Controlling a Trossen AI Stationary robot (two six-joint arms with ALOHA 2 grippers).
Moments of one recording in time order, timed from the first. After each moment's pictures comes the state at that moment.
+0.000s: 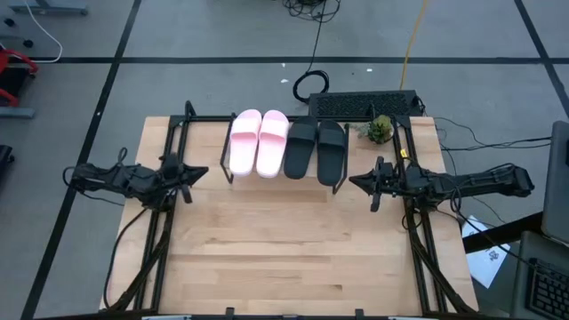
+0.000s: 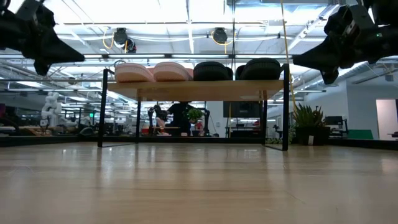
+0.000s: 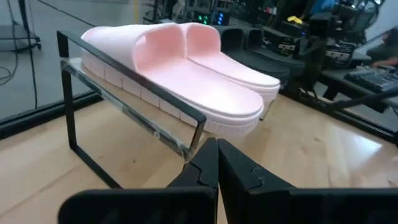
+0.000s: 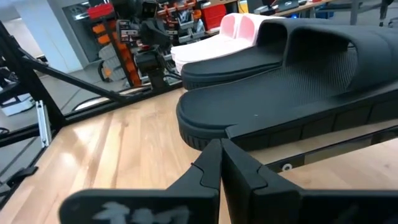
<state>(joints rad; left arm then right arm) -0.23 0.00 0.30 -0.55 -0.61 -0.43 0.06 0.39 0.14 0.12 0.27 0.31</state>
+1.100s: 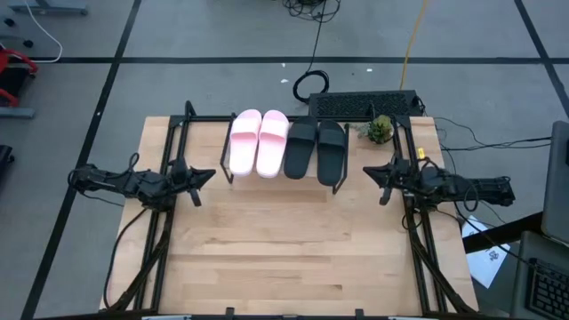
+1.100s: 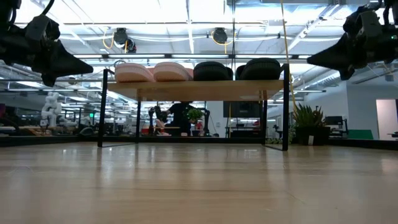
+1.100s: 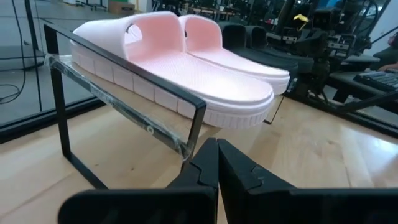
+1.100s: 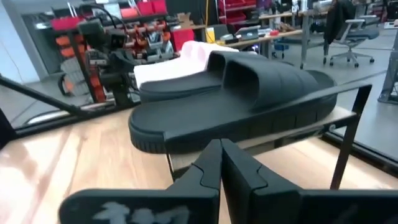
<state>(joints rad) -0.23 0.00 0.12 -0.30 -0.65 -0.34 0.06 0.00 0.14 -0.21 0.42 0.20</state>
